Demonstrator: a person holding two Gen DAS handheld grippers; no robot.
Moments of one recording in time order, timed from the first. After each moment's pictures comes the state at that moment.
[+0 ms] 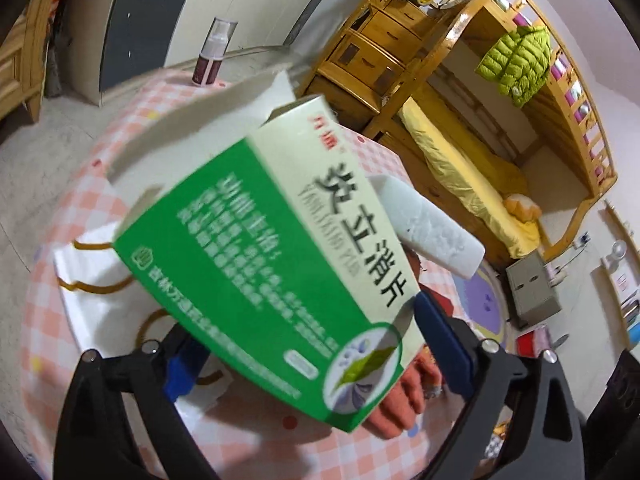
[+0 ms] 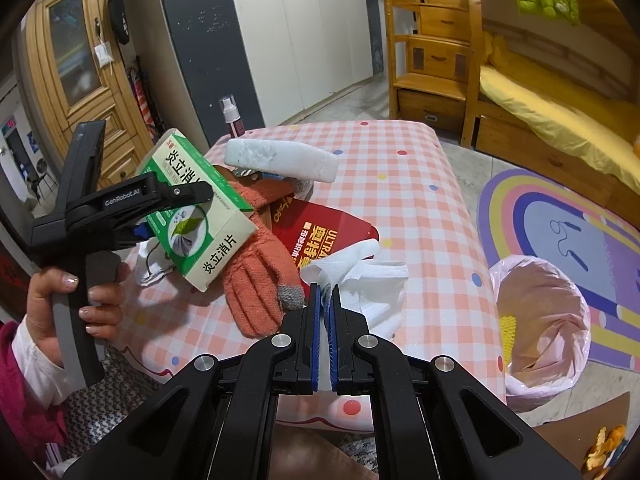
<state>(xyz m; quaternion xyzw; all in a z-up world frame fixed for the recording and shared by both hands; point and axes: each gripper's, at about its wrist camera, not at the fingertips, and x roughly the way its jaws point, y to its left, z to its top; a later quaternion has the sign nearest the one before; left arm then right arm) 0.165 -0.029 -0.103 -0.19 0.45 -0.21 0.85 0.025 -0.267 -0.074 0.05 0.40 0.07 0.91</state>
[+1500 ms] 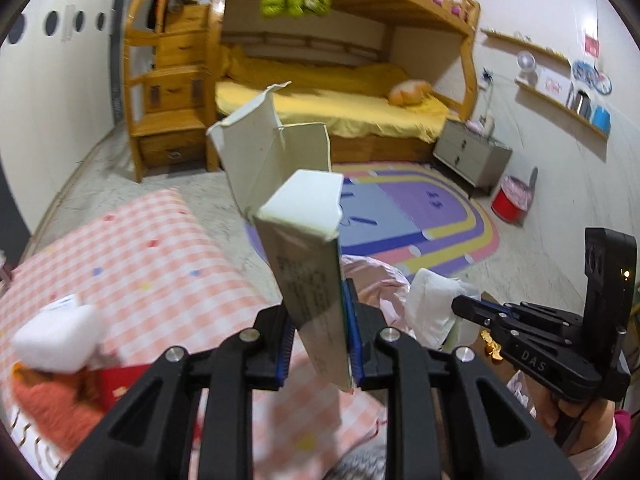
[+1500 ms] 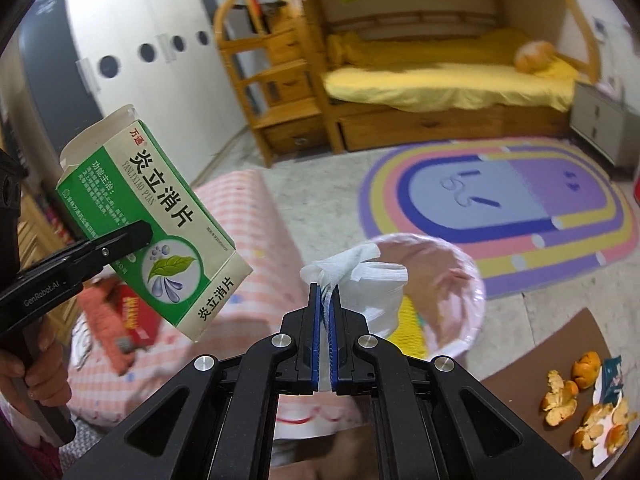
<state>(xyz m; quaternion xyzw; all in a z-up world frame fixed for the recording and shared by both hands) 0.080 -0.314 -0.030 0.09 0.36 -0.42 0.83 -0.041 -0.485 -0.081 0.20 0.34 -0.11 0.91</state>
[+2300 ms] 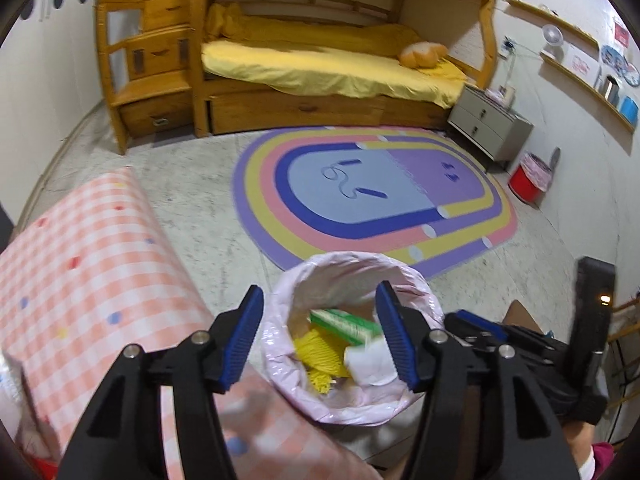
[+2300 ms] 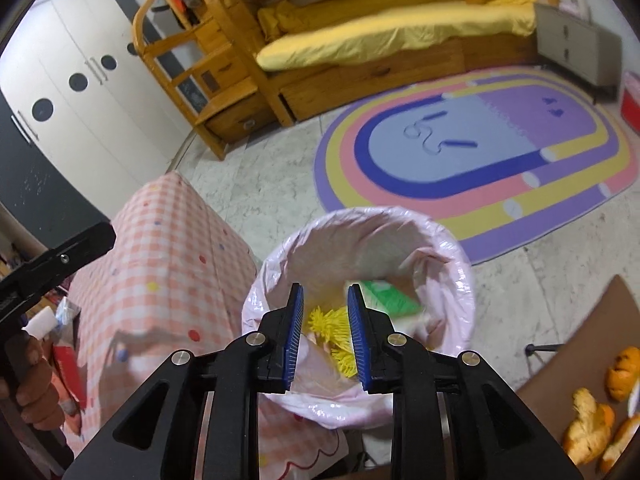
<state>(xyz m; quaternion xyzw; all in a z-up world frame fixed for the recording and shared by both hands) 0.142 -0.410 -0.088 0.11 0.41 -0.39 0.82 0.003 -0.575 -0.157 0.29 0.37 -0.16 0.87</state>
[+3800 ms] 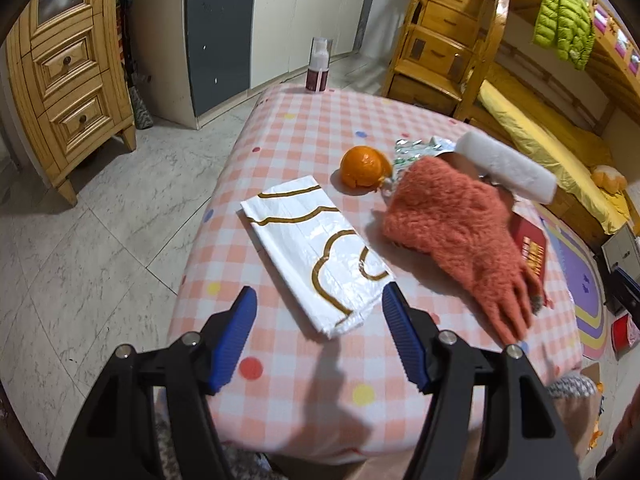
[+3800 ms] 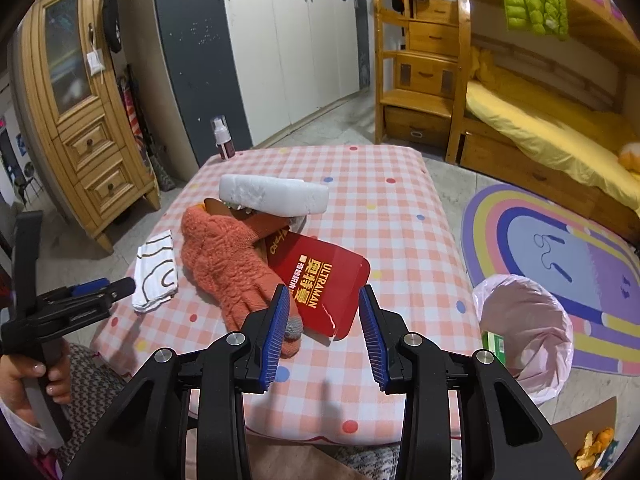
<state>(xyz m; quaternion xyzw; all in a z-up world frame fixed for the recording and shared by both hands) 0.094 0.024 -0.097 -0.05 0.46 -0.04 0.88 0.033 -0.262 -0.048 0.04 0.38 0.04 0.92</state>
